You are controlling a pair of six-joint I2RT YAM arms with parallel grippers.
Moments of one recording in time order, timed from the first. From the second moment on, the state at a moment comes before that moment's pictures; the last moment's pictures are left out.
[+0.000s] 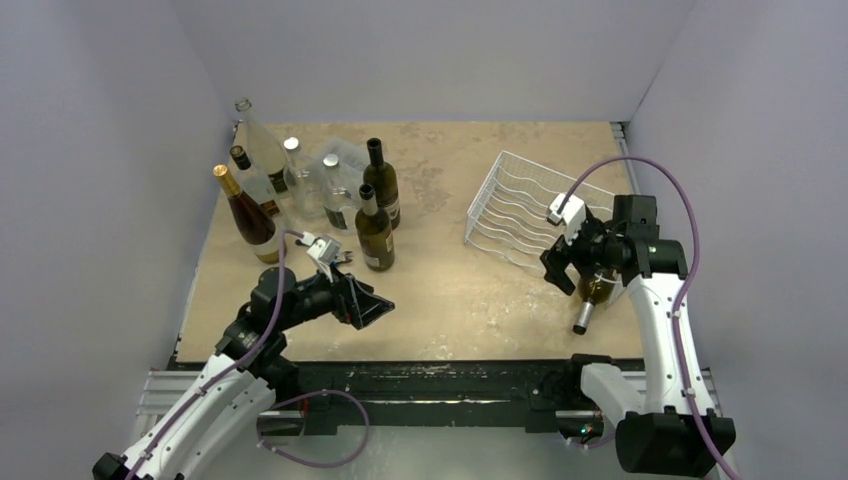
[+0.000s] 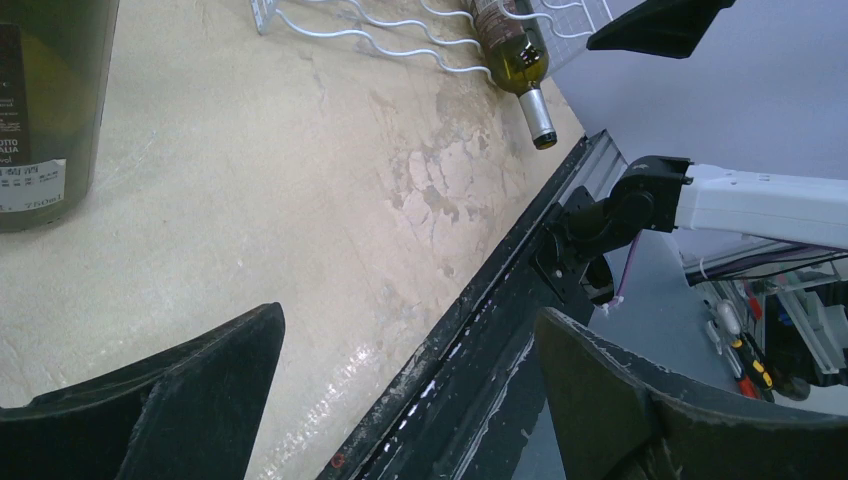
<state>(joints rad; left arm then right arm) -0.52 0.45 0.37 -0.18 0.49 -0.57 -0.07 0.96 1.02 -1.05 -0.55 -0.83</state>
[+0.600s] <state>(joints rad) -0.52 0.50 0.37 -0.14 0.51 -0.57 -0.09 1.16 1.02 -0.94 -0.30 -0.80</state>
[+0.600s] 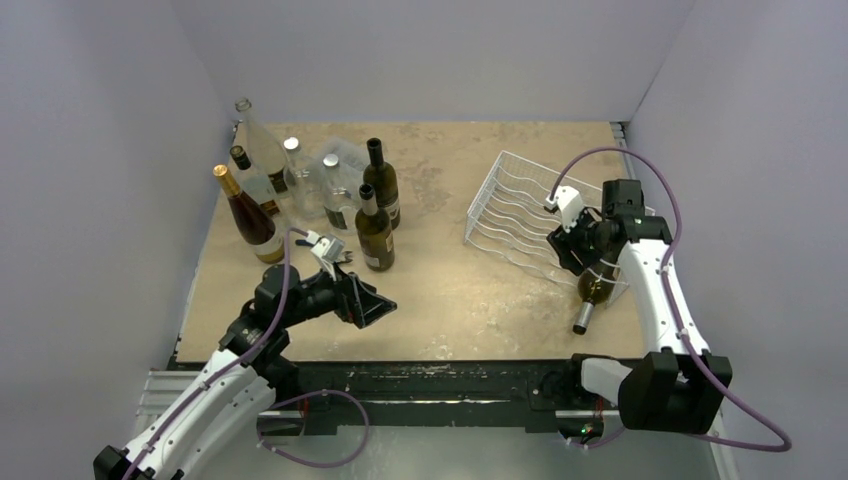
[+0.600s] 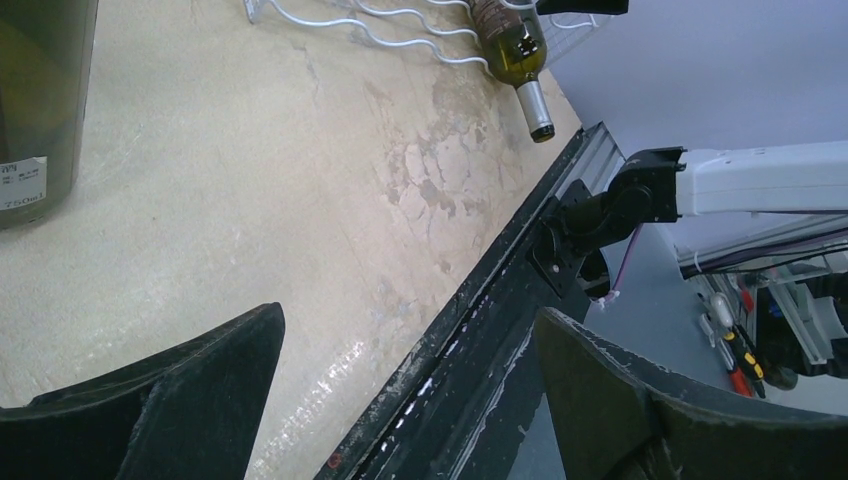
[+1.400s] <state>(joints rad) -0.53 0.56 0.37 -0.12 0.54 -0.60 -0.08 1.30 0.98 -0.90 -0.27 -0.93</state>
